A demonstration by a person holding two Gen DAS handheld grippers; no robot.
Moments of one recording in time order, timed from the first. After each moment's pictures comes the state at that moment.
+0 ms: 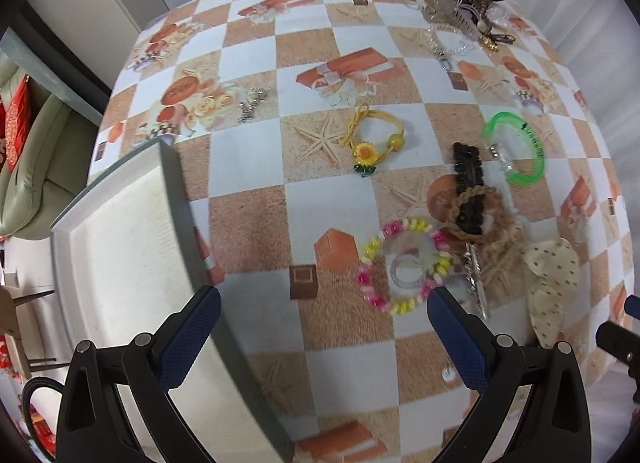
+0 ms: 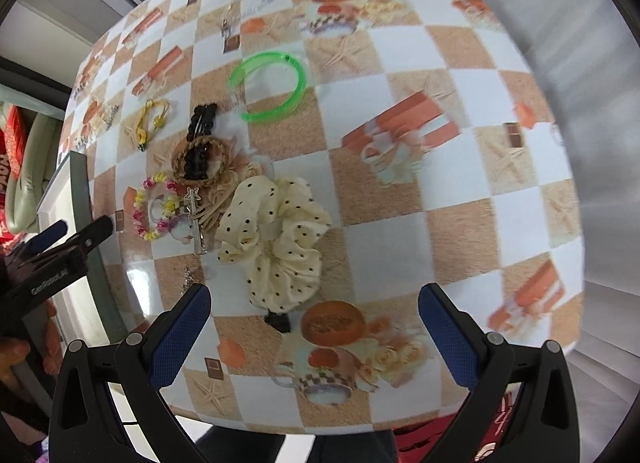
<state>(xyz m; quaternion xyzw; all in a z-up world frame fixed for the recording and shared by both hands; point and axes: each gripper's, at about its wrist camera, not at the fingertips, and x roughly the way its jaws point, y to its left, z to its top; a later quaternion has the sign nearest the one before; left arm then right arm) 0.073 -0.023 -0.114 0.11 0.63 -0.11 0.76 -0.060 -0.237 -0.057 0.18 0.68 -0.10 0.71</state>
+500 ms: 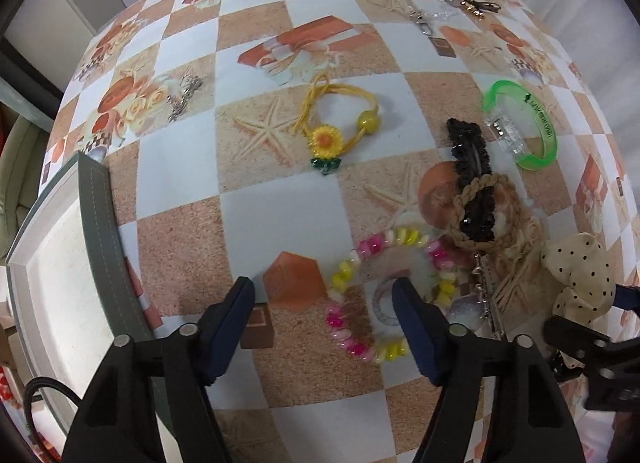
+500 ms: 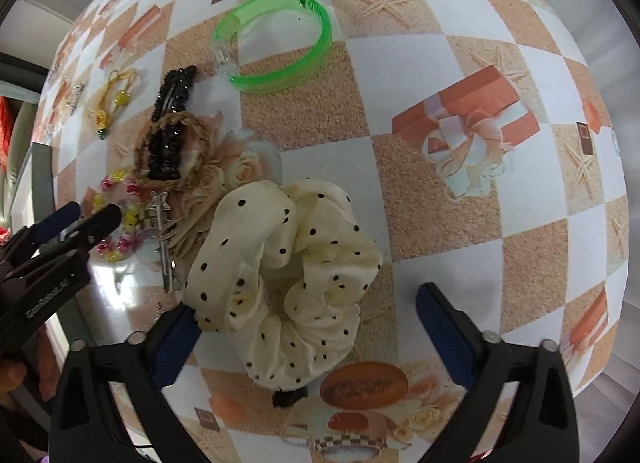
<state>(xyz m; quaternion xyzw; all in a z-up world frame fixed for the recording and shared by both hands) 0.085 -0.046 -0.159 0.13 0.63 -0.16 0.75 -0.032 -0.220 -0.124 0.16 0.70 -0.10 0.69</state>
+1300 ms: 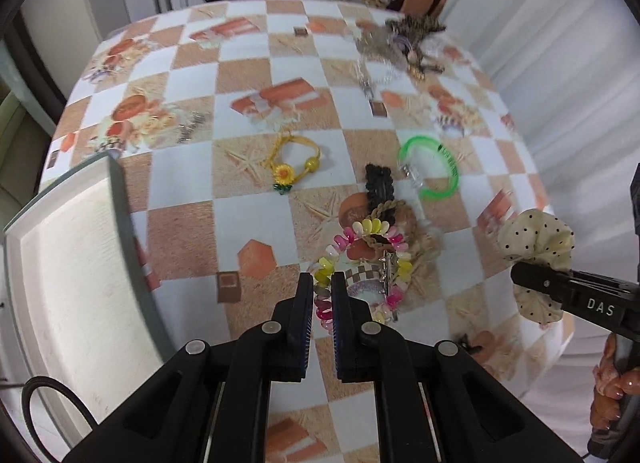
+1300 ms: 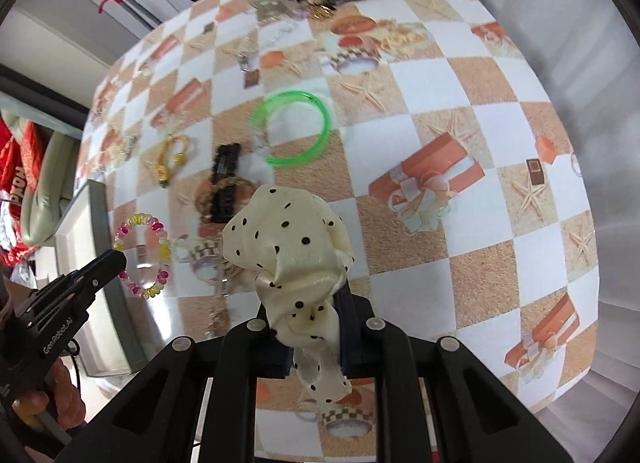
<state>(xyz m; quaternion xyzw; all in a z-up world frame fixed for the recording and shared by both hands) 0.048 -0.018 -0.073 0.02 0.60 -0.21 0.77 -0.040 -0.235 -0.042 0.19 0.64 -0.08 0.74</state>
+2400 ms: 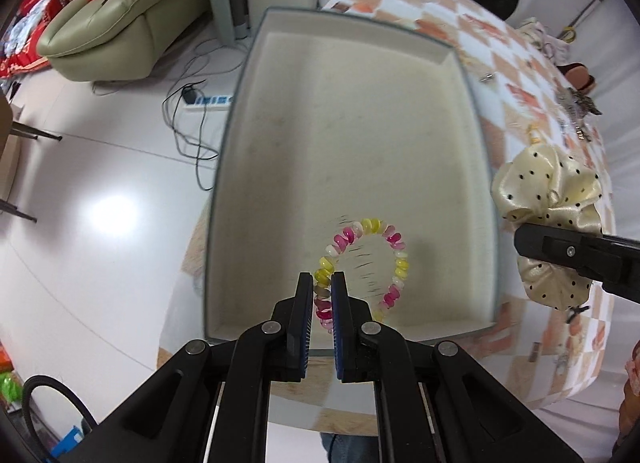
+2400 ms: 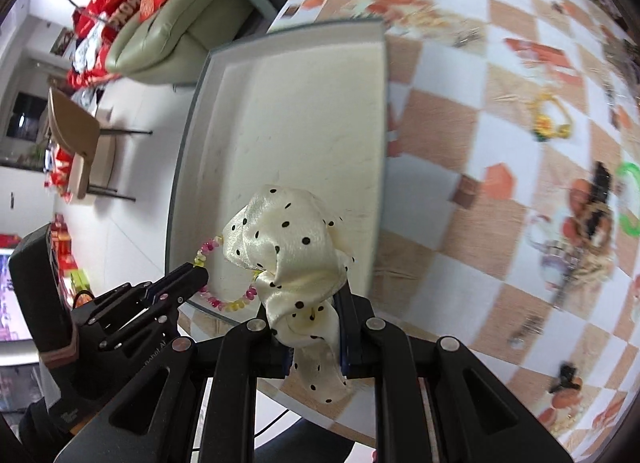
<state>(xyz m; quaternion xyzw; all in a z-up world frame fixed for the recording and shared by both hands) -0.047 0.231 -0.117 -0.09 0.64 0.02 0.77 -0.006 0.061 -0.065 0.05 0.71 0.19 0.68</state>
